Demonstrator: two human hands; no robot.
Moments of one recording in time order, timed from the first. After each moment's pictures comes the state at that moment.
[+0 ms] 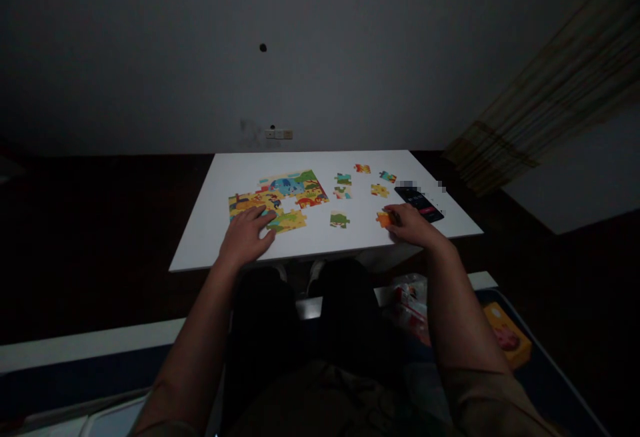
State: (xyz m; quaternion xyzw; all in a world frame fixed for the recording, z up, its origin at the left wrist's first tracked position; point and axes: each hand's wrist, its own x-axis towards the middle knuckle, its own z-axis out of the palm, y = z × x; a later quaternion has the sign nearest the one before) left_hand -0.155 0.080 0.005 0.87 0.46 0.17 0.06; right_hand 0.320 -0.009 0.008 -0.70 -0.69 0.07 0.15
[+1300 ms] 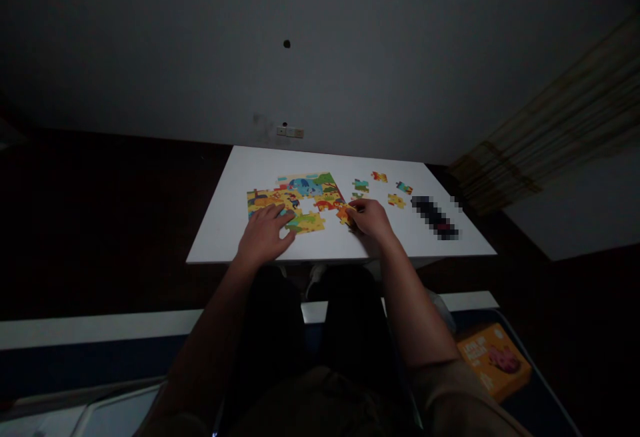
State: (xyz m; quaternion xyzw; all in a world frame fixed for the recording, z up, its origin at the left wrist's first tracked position) left_hand -0.159 0.075 0.005 0.87 0.46 0.18 0.04; right_hand 0.156 0.070 0.013 -0.75 -0.59 0.15 0.26
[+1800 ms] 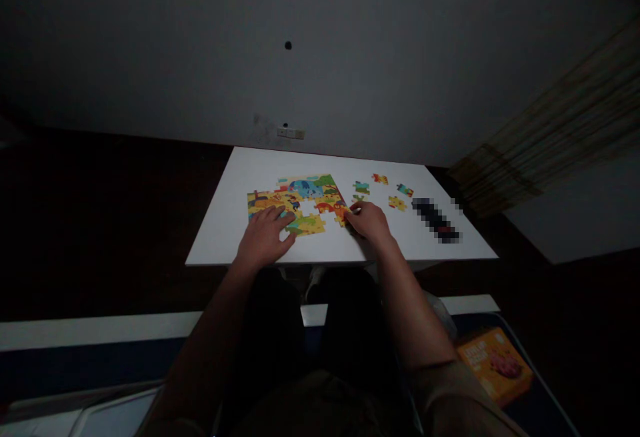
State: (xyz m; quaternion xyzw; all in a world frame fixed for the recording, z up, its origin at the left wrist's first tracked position) left_hand -0.159 0.075 0.006 0.86 0.47 0.19 0.07; right_hand 0.148 0.074 0.017 -0.78 -0.59 0.08 0.18
